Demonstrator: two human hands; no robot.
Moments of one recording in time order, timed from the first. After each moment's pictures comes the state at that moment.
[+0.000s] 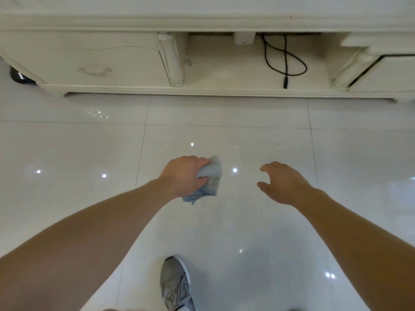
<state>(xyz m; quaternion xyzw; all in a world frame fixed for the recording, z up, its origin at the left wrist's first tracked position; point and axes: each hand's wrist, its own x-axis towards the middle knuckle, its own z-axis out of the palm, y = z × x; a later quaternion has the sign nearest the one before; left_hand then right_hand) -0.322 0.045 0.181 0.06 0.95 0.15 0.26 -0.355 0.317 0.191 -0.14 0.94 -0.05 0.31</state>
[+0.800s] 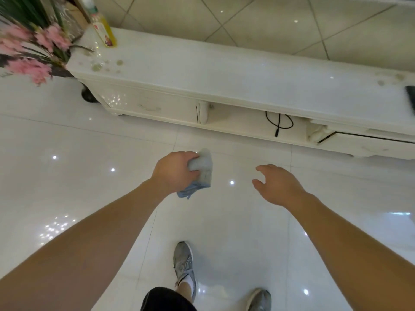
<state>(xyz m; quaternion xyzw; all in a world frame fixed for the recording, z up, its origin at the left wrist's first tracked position) -0.296 -0.015 0.524 -0.12 0.93 0.27 0.19 -0.359 0.259 0.525 -0.17 0.94 -0.07 0.29</state>
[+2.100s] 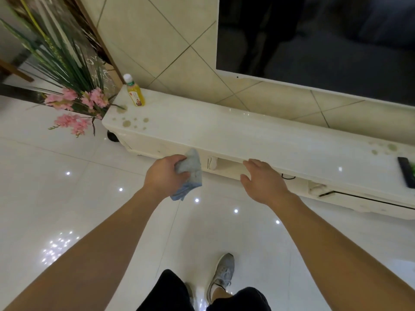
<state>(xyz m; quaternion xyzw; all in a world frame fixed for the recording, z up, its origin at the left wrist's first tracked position) -0.416 -0.120 0.683 -0.22 0.92 0.32 0.06 -0.514 0.135 0.687 -0.25 0.94 -0.09 0.20</state>
